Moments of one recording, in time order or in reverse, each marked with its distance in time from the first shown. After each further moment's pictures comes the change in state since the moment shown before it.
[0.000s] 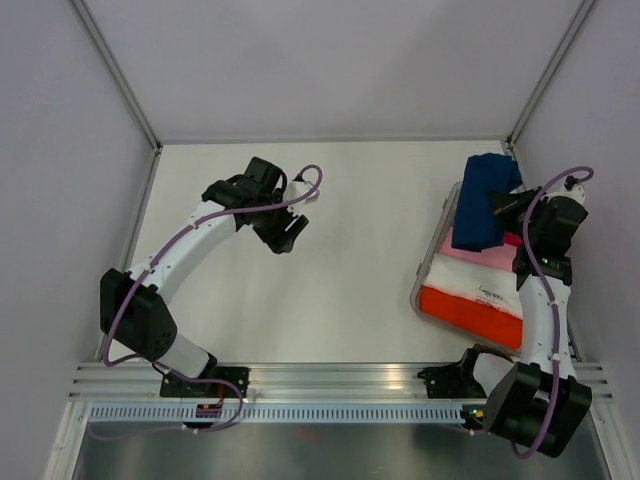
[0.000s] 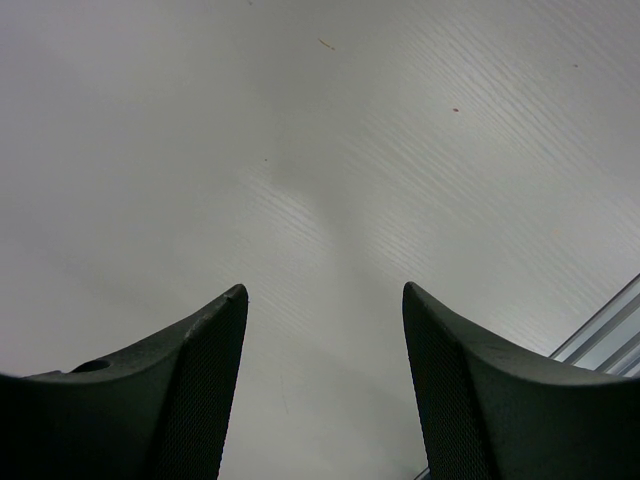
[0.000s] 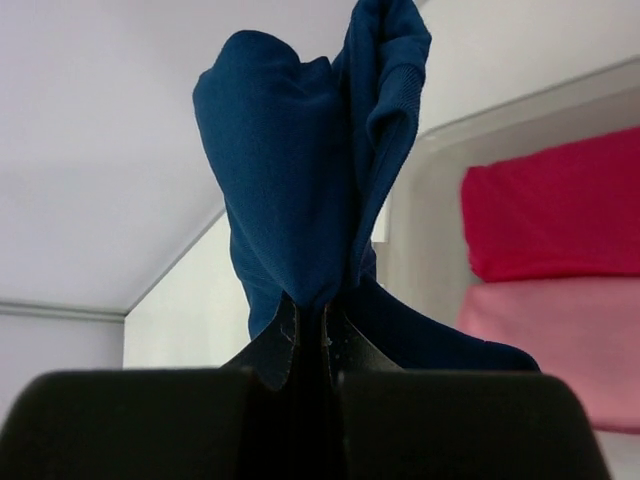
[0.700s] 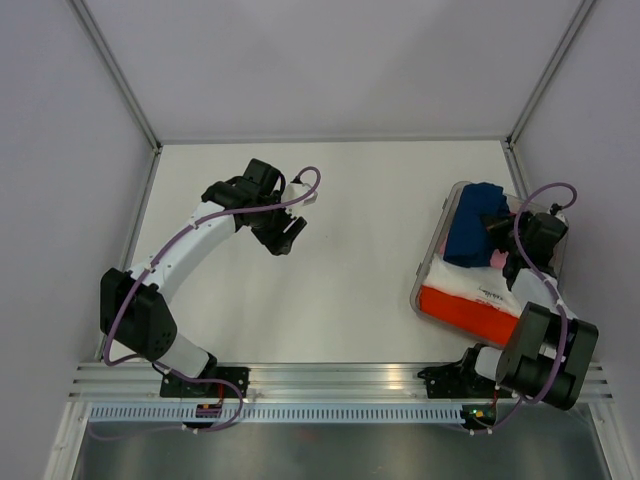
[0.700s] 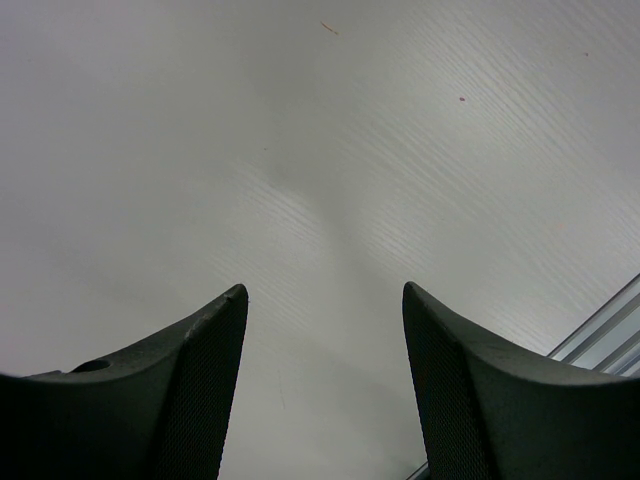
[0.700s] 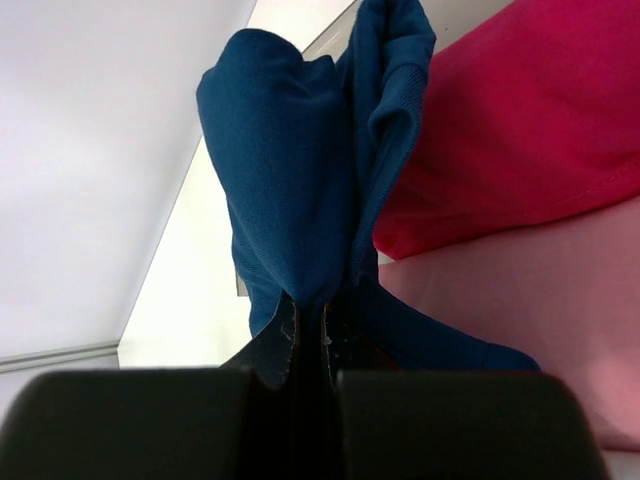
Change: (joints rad) left arm 0.014 0.000 -0.021 0.000 0.000 0.000; right arm -0.065 0.241 -0.232 0.285 0.019 0.109
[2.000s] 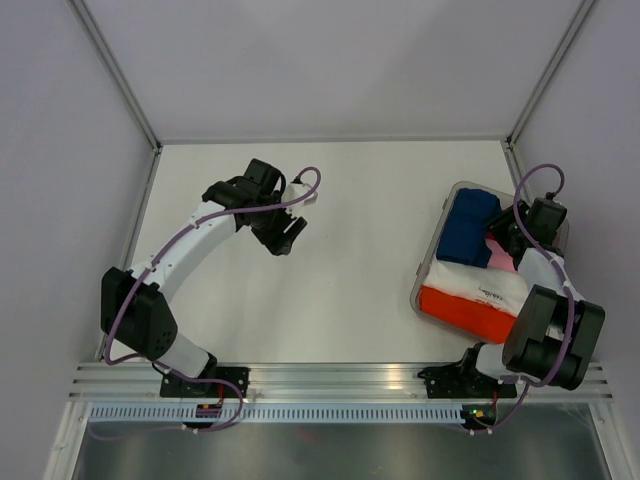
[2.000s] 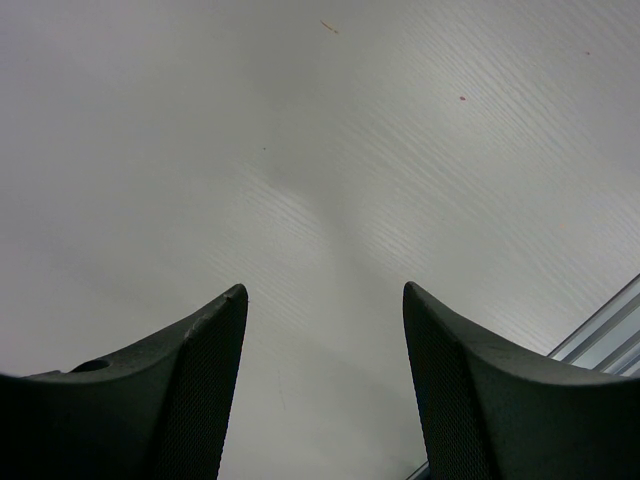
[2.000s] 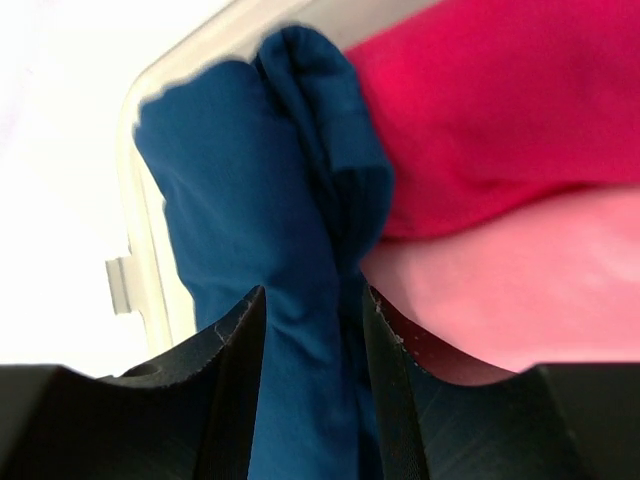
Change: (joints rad) left arm 0.000 0.003 0.000 0.000 0.000 0.000; right arm 0.021 0.132 0.177 -0.268 0.128 -0.242
